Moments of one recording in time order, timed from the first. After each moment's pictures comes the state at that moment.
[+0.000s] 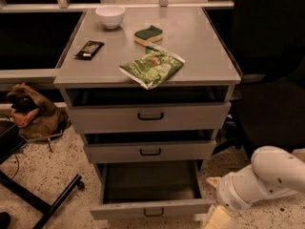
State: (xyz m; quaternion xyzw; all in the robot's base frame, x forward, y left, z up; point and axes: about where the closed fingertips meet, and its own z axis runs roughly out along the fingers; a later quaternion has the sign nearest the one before) arm 0.363 -0.170 0.563 -0.52 0.81 0.24 0.14
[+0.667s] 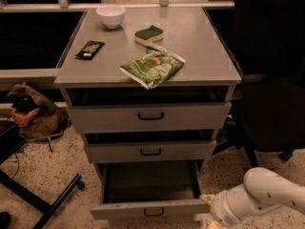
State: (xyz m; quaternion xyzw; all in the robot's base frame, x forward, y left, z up) arm 0.343 -0.157 0.478 -0.50 0.80 0.30 0.15
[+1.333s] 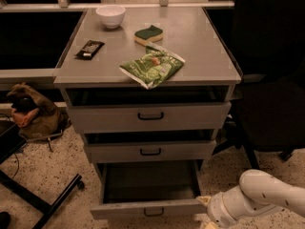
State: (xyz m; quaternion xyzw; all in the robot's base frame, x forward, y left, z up) arm 0.344 -0.152 0.460 -0.51 0.79 0.31 0.15
